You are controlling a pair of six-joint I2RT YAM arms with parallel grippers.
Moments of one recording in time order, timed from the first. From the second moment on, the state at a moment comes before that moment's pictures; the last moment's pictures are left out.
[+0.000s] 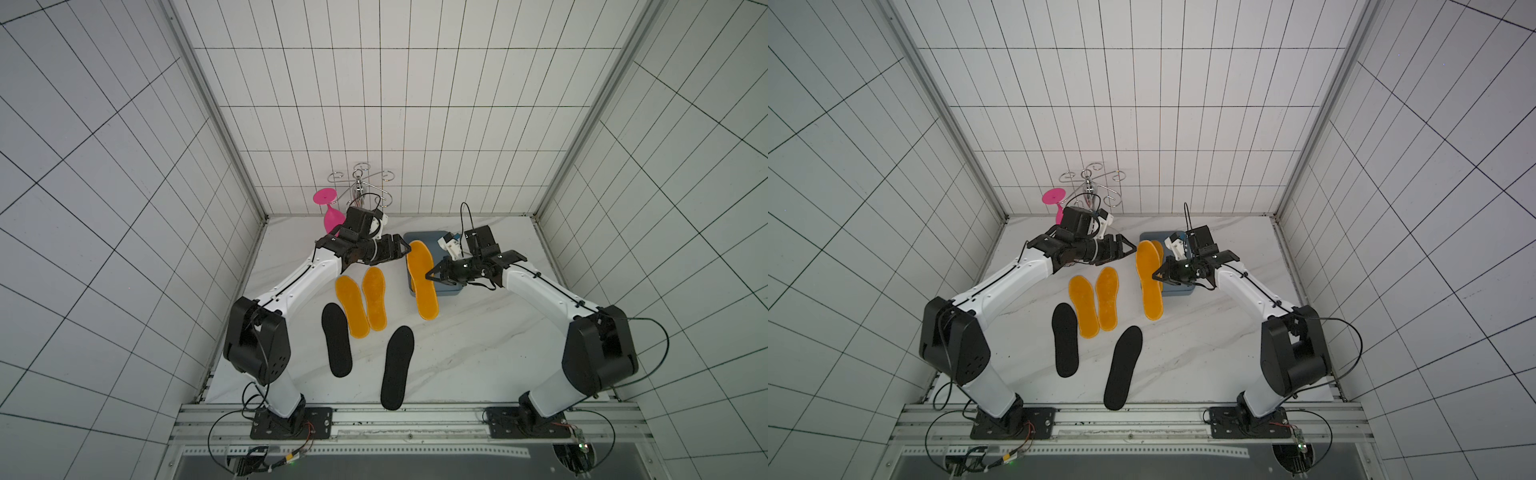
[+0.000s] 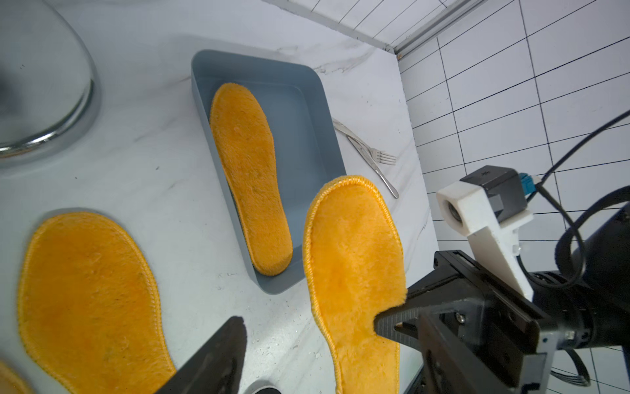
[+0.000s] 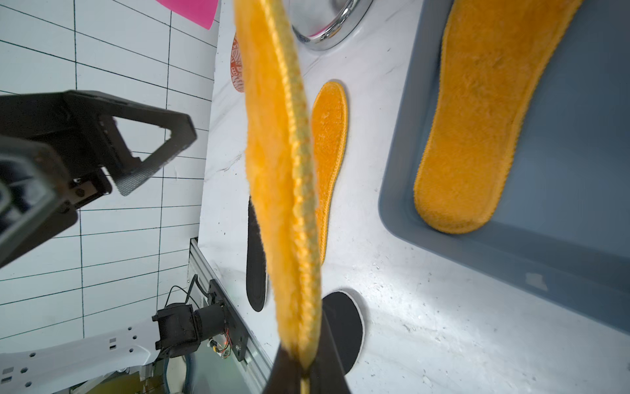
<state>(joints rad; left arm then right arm) -0.45 1.67 1.45 -0.47 0.46 -0.57 0.46 1.59 1.20 -0.51 -0.68 0.46</state>
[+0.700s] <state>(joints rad) -0.54 1.67 1.38 -0.30 0.44 -0.63 0.31 1.89 1.57 -0.72 -0.51 0.32</state>
